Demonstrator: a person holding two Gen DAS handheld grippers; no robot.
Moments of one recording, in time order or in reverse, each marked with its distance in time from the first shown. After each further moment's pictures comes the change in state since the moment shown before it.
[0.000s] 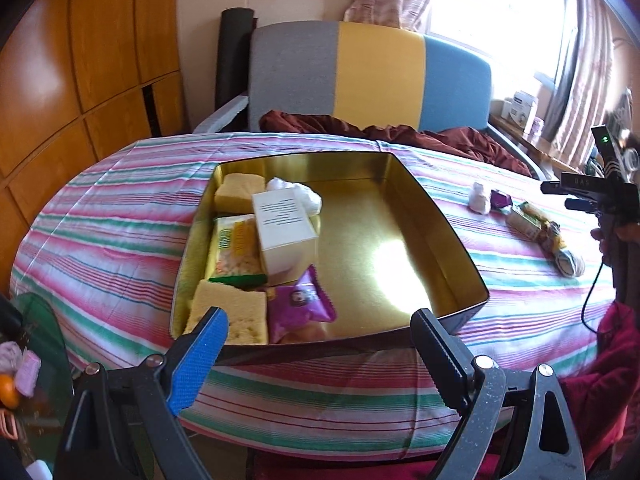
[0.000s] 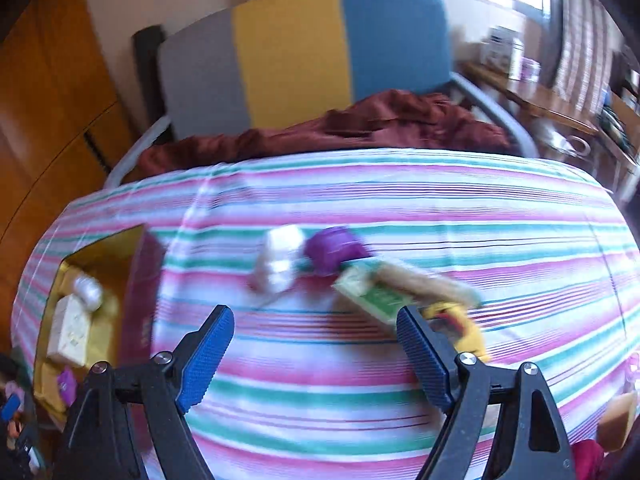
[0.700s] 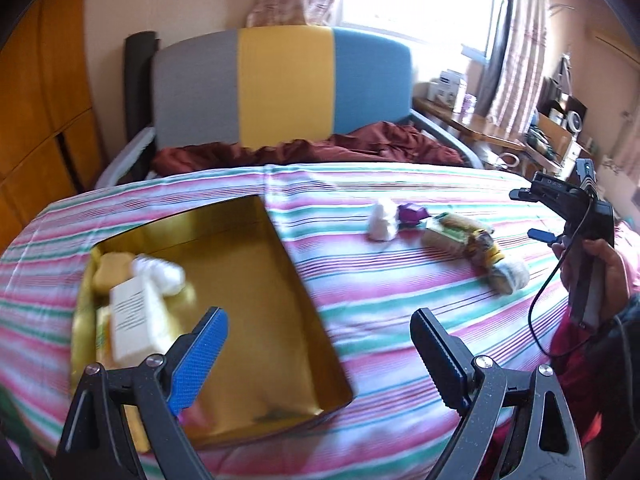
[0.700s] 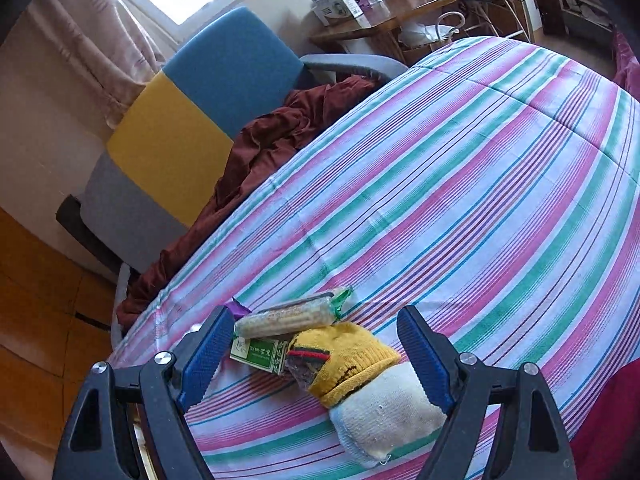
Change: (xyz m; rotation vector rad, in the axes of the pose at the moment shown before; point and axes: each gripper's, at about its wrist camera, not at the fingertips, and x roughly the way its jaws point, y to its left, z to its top) left arm 0.034 -0.129 0.079 0.167 0.014 -0.204; right arm -0.013 -0.149 -0.019 0.649 -0.103 0.116
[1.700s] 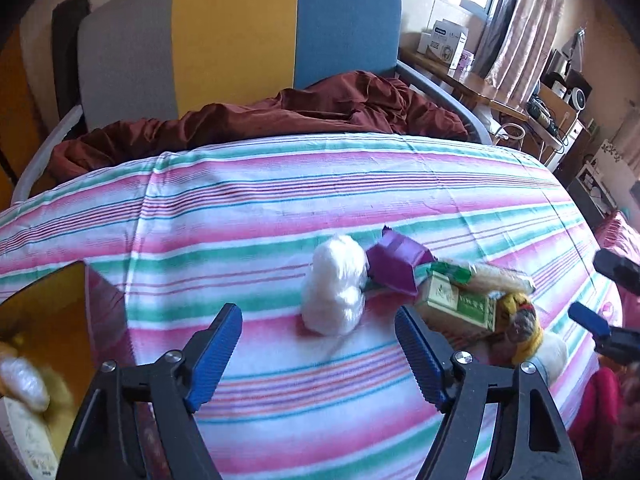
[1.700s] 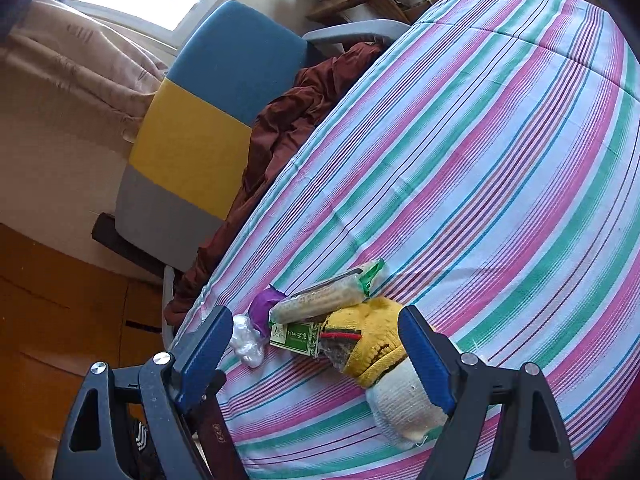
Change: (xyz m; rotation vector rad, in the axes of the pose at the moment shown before) left arm 0.205 -0.065 0.096 0.014 0.182 -0.071; right arm 0.012 -0.007 -0.002 0.081 0.134 0.155
